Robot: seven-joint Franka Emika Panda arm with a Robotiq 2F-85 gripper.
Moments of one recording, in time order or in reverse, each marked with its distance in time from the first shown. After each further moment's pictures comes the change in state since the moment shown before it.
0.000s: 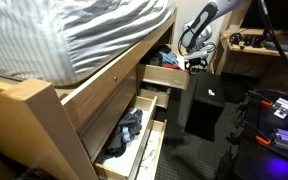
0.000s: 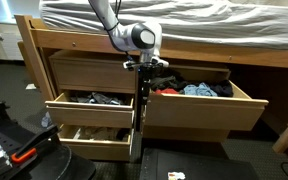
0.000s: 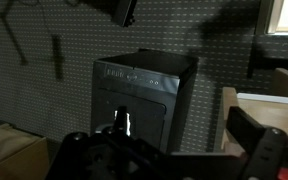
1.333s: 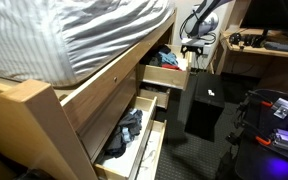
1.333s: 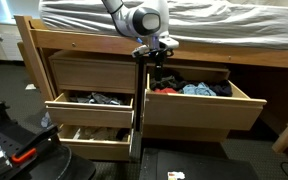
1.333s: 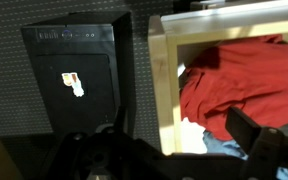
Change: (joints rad) arm -0.028 -0.135 -0.008 -0.066 0.107 0.294 0.044
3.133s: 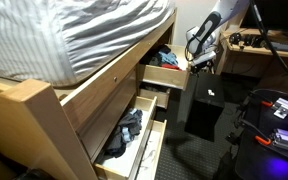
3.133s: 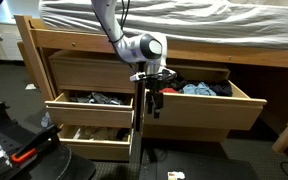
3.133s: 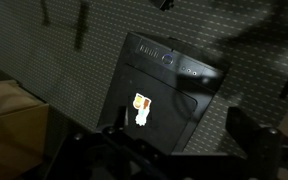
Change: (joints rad) arm -0.063 0.205 0.026 0.098 -0.274 -0.278 -0.232
